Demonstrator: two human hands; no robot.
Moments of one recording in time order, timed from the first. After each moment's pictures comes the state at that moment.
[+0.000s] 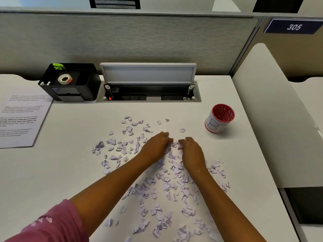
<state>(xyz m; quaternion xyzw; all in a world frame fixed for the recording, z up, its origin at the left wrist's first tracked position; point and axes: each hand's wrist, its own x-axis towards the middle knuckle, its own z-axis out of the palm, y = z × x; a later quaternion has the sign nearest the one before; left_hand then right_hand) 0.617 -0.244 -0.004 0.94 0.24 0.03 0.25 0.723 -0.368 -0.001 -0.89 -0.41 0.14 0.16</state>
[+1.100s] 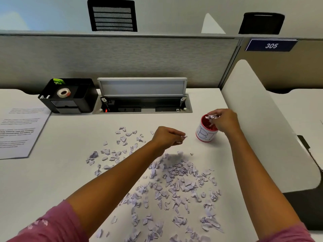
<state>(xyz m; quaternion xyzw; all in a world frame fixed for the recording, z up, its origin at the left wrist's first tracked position) 0.679 -0.269 0.090 0.59 0.41 0.08 0.69 0.885 -0.366 0.108 -0.89 -0.25 0.16 0.35</state>
